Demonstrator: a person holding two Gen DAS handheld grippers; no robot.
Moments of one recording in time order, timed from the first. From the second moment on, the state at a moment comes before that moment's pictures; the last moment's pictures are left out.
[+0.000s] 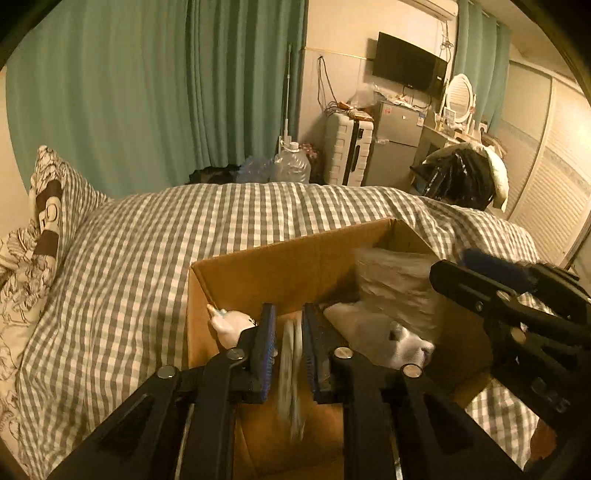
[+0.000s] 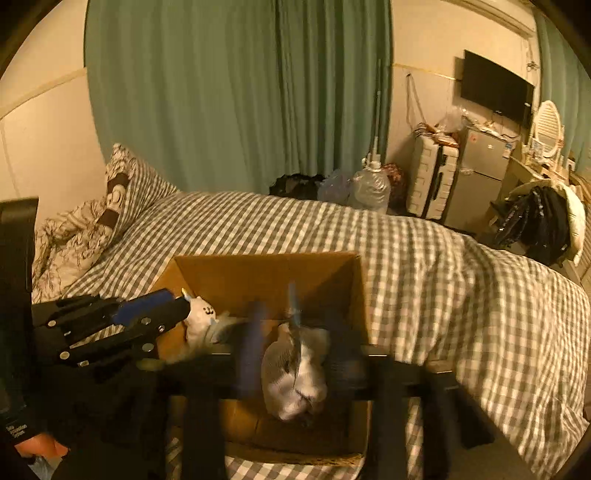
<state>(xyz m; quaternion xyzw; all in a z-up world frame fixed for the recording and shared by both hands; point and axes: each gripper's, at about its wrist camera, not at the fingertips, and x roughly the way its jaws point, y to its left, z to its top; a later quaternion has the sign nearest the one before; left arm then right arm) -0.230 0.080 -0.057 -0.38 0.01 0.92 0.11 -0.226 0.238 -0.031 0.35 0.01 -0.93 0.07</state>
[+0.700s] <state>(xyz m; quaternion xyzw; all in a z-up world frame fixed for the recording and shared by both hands) -0.115 0.066 0.042 -0.32 0.01 0.95 0.05 -0.088 0.272 0.087 0.28 0.03 -0.96 0.01</state>
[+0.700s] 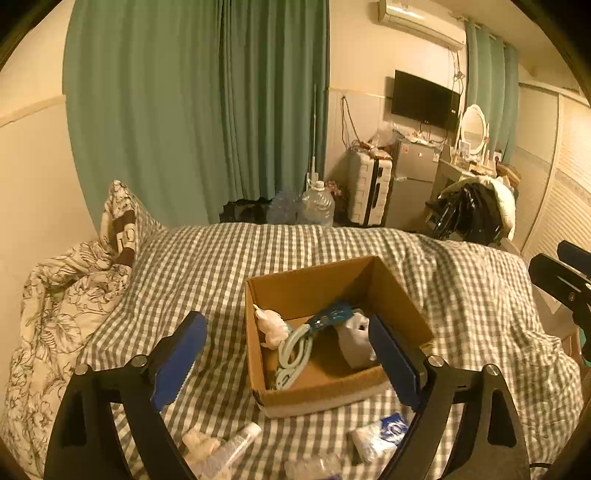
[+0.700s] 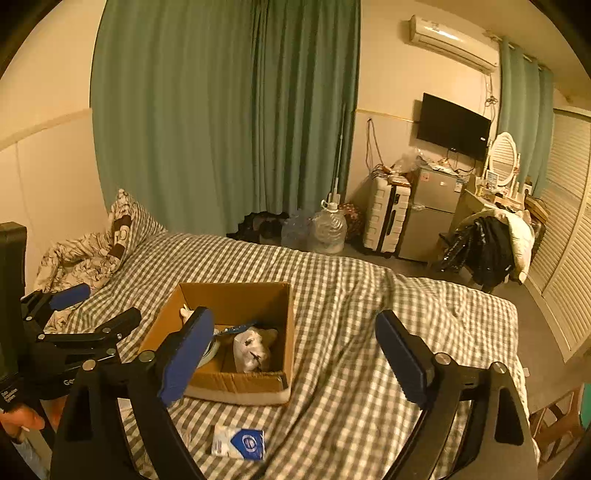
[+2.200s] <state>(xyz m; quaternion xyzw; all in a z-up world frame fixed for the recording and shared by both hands) -0.036 0.083 -0.154 -0.46 0.04 0.89 0.07 -0.045 0.258 -0.092 0.42 0.03 -0.90 0.02</state>
